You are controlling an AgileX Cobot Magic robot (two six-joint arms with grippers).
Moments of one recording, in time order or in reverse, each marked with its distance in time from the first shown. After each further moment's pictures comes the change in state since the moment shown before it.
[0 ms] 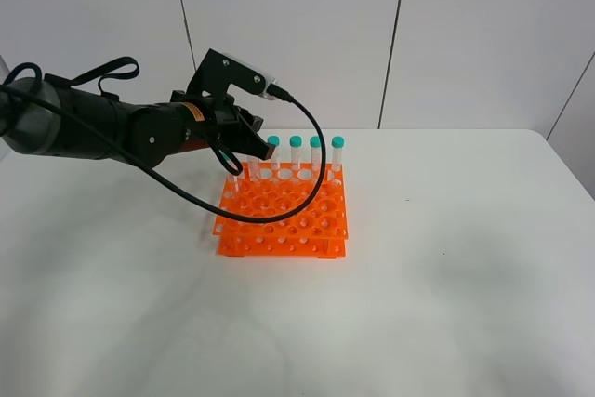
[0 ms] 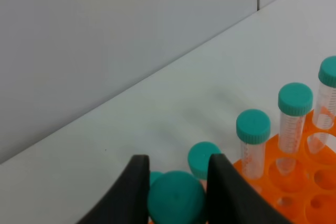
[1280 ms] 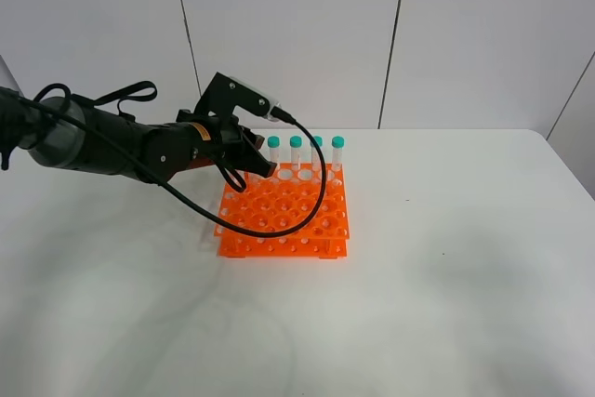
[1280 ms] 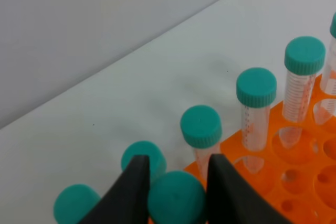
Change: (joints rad) left arm 0.000 0.071 0.015 0.000 -0.044 0.000; right arm 0.000 0.000 0.000 0.000 0.000 0.000
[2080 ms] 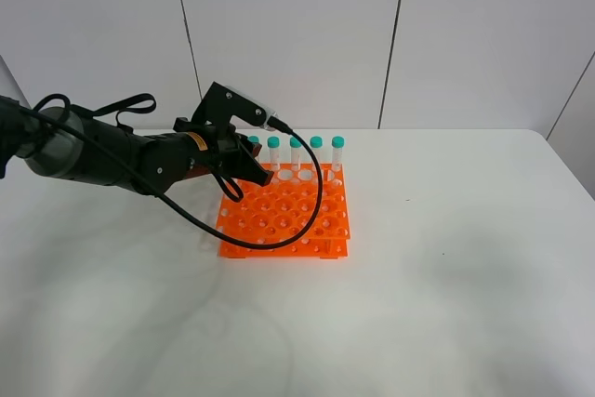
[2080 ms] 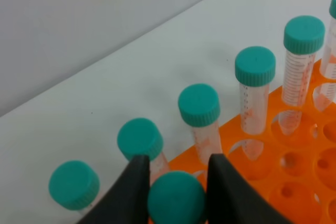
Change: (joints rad) left arm 0.000 0.000 0.050 0.000 -0.050 0.000; right arm 0.000 0.000 0.000 0.000 0.000 0.000
